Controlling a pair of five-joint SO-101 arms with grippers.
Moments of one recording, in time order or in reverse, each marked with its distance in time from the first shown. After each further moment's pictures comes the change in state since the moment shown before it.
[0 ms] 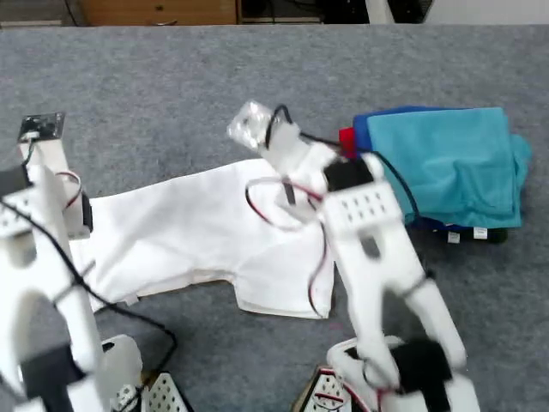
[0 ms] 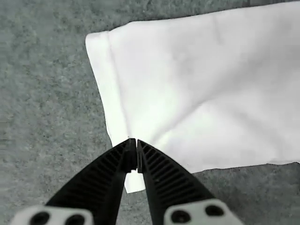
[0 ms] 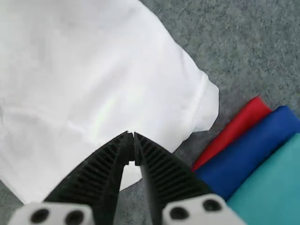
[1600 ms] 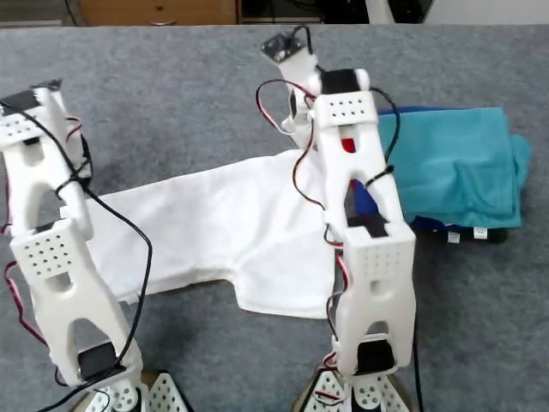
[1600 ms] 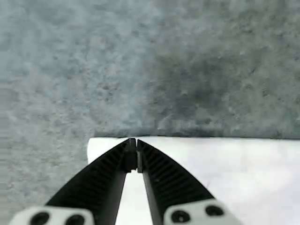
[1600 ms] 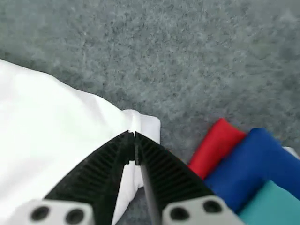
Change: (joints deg) left arm 1.0 67.1 -70.3 14.0 10.3; right arm 9.2 56.6 -62.2 14.2 -9.2
